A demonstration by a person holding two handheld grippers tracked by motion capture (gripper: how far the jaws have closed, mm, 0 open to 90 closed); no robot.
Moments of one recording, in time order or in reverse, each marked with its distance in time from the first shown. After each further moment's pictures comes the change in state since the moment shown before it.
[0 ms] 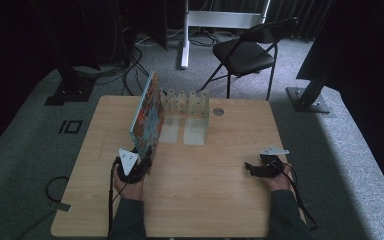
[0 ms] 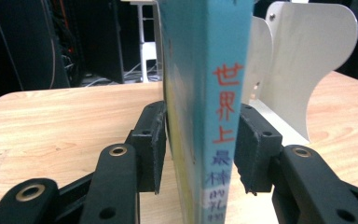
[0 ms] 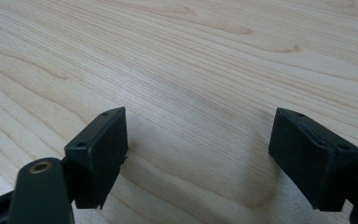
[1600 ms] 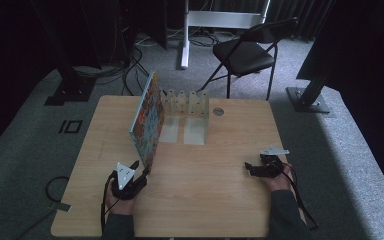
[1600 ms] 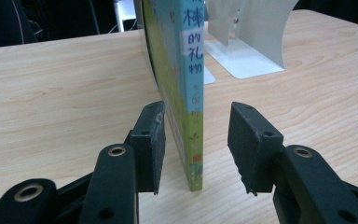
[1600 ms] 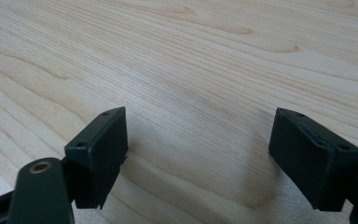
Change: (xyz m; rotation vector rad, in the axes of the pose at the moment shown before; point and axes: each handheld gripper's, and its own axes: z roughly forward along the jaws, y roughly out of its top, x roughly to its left) left arm 0.006 -0.029 -0.035 0.161 -0.086 0.056; right arm 0.000 0.000 0.000 0.000 0.000 0.000
